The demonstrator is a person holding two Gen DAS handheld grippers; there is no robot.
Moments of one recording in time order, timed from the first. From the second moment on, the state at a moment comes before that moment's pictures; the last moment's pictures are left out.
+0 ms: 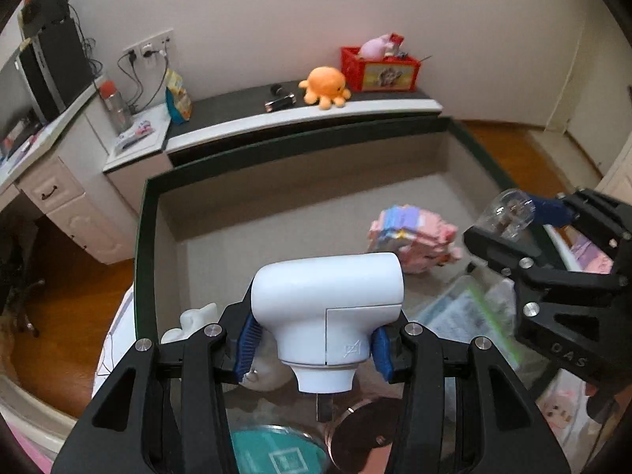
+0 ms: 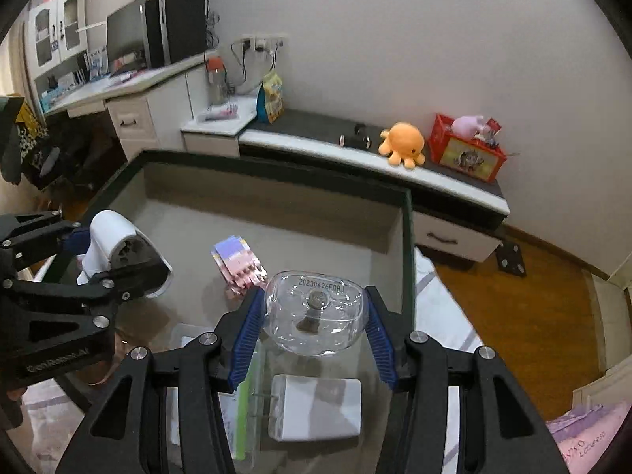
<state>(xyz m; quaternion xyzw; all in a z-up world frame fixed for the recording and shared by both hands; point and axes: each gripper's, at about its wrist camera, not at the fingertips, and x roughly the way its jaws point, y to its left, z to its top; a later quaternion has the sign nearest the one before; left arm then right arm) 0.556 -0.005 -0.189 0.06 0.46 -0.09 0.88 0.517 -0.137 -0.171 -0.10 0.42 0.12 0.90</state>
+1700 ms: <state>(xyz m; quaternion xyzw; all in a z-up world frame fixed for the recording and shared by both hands) 0.083 0.014 -0.058 0.02 0.09 0.03 1.00 0.086 -0.164 -0.051 0.00 0.09 0.07 0.99</state>
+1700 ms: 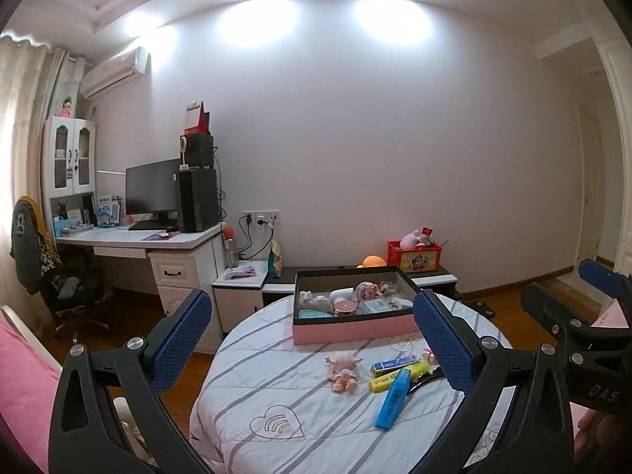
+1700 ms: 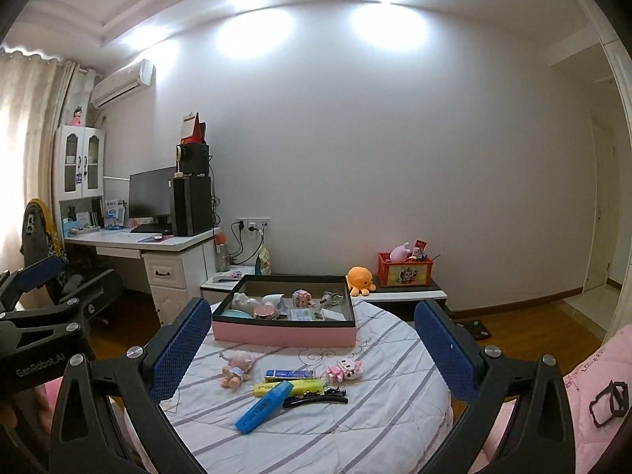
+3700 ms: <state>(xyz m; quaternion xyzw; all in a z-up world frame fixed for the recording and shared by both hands) 0.337 0.011 -0.249 0.01 0.45 -0.03 0.89 0.293 -0.210 -0.201 0.00 0.35 0.03 0.94</state>
